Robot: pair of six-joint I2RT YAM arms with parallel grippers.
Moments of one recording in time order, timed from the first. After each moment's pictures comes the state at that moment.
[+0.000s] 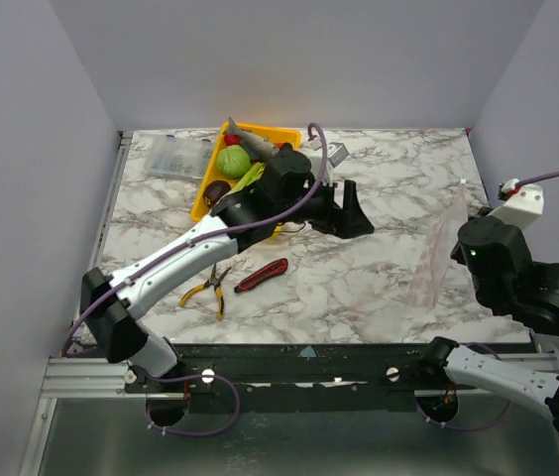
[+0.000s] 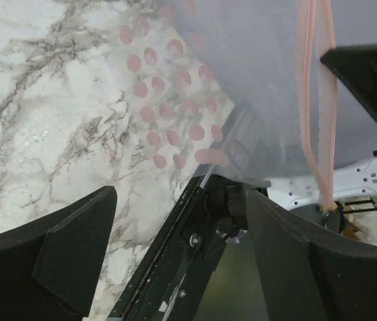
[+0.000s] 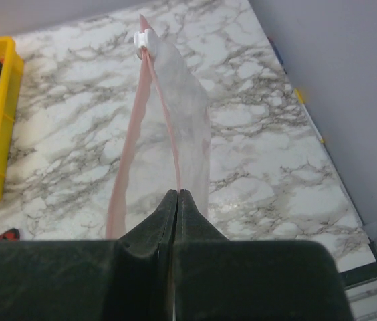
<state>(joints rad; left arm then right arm) -0.89 1.58 1.52 -0.30 0.37 -0.62 0.84 0.82 1.37 -1.24 0.98 0.63</state>
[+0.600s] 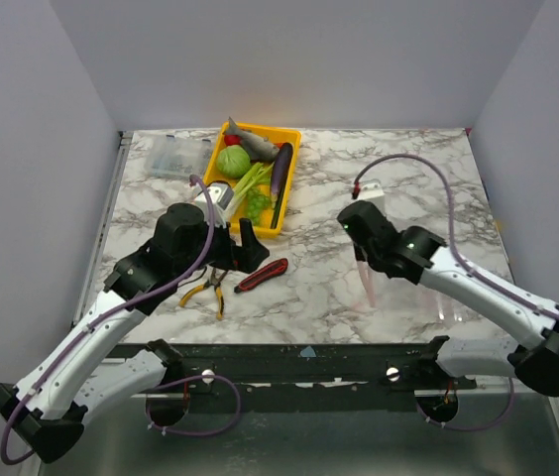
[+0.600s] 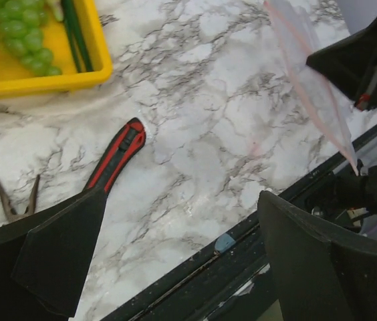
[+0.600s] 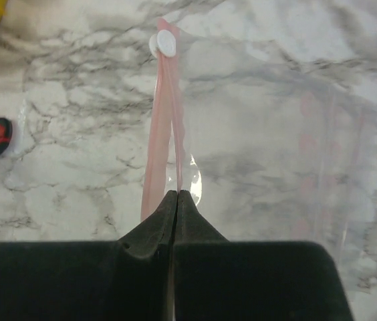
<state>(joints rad) -0.65 0.87 0.99 -0.59 0.12 -0.44 0.84 1.17 1.15 -0.84 0.68 0.41</state>
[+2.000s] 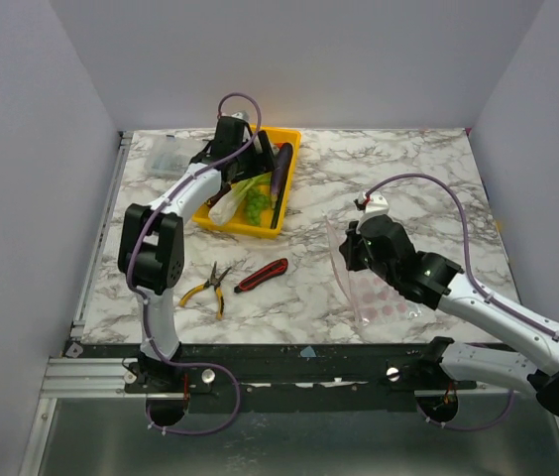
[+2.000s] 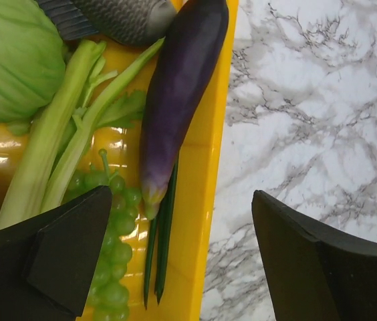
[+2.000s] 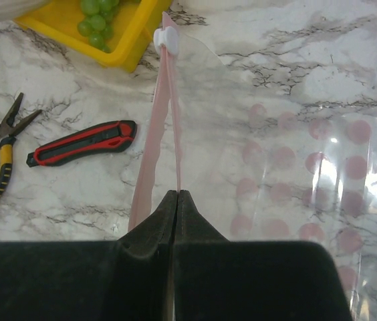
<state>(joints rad) -0.32 1.94 1.61 -0.30 0.16 -0.55 0.84 1.04 0.85 -0.40 0.34 0.42</state>
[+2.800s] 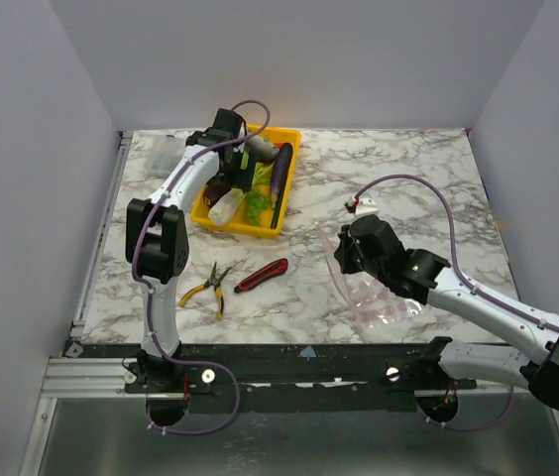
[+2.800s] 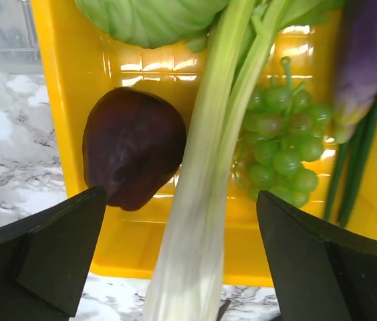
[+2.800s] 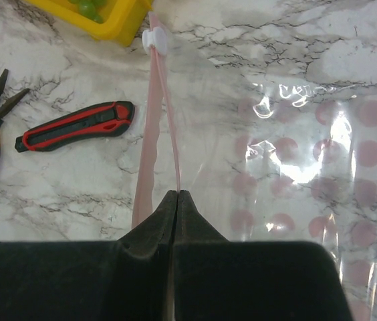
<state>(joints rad) -0.29 2.06 1.87 -0.83 -0.10 -0.09 0.84 1.10 0.85 -0.41 0.30 0.44</state>
